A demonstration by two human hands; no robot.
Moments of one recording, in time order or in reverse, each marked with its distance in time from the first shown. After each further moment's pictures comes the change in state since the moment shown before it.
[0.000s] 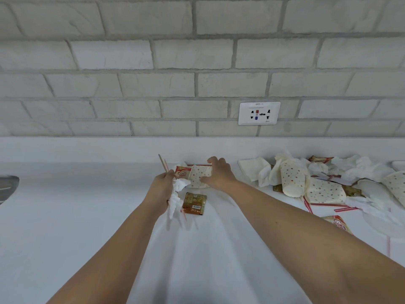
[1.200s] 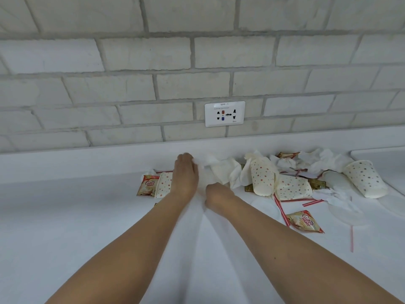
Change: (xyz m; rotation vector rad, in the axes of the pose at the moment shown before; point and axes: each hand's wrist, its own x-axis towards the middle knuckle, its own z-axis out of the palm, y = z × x) left_hand 0.034 0.016 0.129 0.587 0.118 0.733; right_hand -0.026 0.054 -0.022 -0.409 -0.245 0.172
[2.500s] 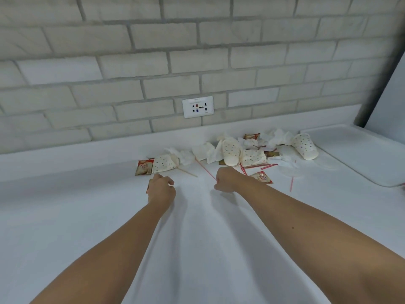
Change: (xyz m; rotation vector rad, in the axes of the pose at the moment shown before) left_hand -0.123 -0.002 -0.058 0.178 -0.271 -0.240; right_hand -0.137 0.056 0.003 0.135 0.122 0.036
